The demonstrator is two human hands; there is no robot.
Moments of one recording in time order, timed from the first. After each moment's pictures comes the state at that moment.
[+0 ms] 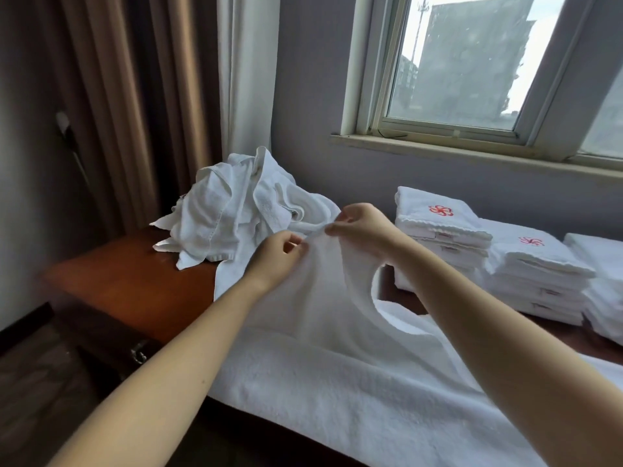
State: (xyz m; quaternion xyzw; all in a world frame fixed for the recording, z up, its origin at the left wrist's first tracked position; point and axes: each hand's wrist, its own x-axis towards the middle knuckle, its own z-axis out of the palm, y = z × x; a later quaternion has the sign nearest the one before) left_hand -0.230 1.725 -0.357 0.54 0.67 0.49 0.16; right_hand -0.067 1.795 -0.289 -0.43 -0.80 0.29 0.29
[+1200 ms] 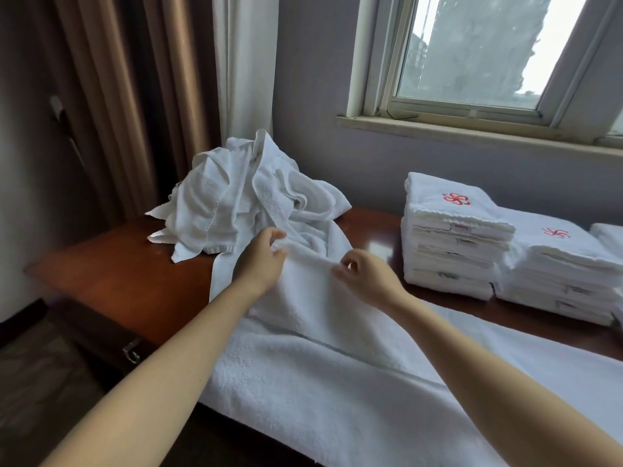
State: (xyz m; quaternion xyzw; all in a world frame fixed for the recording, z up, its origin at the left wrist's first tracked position) left_hand -0.264 1.748 -0.402 0.49 0.73 0.46 0.13; right_hand -0.060 1.821 -0.398 -0.43 -0.85 0.18 0.24
